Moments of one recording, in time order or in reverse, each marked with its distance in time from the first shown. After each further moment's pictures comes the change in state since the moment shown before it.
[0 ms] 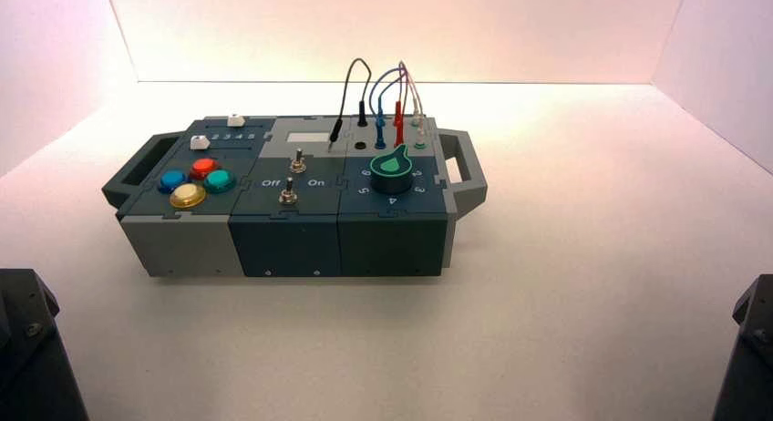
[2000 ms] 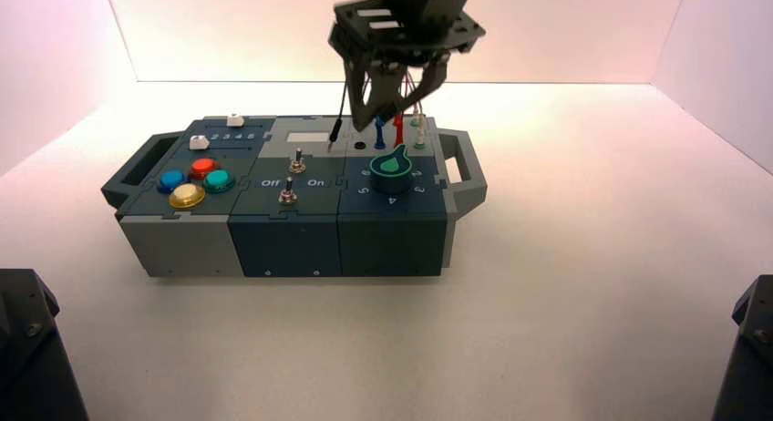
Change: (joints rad) left arm -0.002 0.017 0.012 -0.009 -0.012 -0.012; right arm 0.382 1.388 -0.532 0.031 -0.109 -0.060
